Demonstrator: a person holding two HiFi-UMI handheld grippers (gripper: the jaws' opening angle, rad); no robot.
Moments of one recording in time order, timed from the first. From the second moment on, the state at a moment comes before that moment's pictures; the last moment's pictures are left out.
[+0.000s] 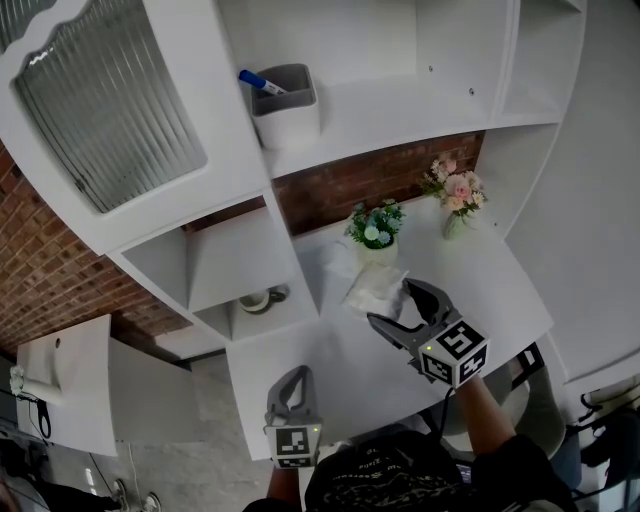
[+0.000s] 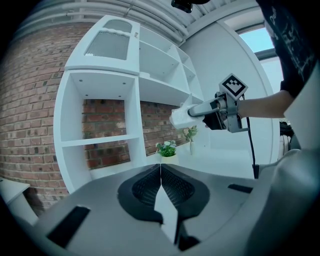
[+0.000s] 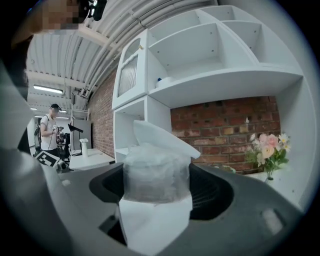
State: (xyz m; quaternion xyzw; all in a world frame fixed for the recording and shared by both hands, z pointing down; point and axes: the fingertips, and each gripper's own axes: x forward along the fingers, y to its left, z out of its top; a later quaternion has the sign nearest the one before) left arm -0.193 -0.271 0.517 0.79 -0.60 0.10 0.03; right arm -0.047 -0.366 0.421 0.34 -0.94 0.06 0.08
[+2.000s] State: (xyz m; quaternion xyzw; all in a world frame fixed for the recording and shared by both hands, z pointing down) left arm -0.198 -0.287 0.549 0.78 -0.60 0.15 0.05; right arm -0.053 -0.351 0.665 0.31 -0.90 0.17 0.24
